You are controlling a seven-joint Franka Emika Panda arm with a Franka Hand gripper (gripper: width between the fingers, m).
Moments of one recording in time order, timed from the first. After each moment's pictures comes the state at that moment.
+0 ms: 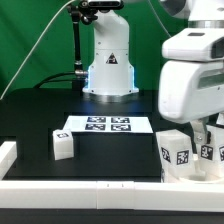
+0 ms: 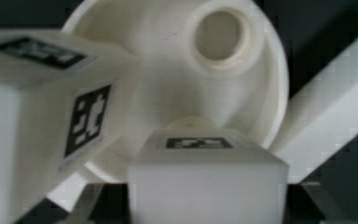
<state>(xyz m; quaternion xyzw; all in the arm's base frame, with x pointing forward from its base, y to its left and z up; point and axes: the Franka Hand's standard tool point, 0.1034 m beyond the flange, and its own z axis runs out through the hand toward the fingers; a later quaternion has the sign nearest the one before) 0.625 0.110 0.075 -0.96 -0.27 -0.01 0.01</state>
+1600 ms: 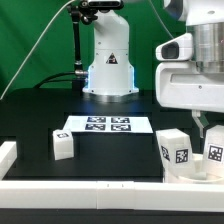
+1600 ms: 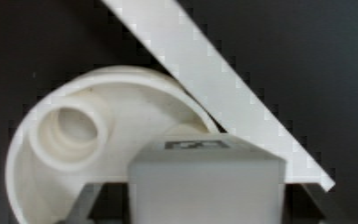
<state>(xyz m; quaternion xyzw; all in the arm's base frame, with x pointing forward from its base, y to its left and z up) 0.626 0.128 0.075 -0.90 0.43 0.01 0.07</state>
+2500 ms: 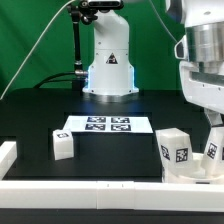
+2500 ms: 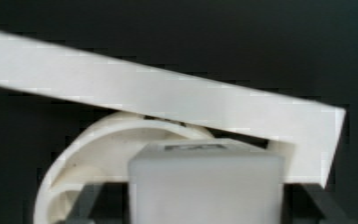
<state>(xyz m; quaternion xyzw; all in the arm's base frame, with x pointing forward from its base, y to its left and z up) 0.627 0.131 0.076 -0.72 0.69 0.02 0.11</state>
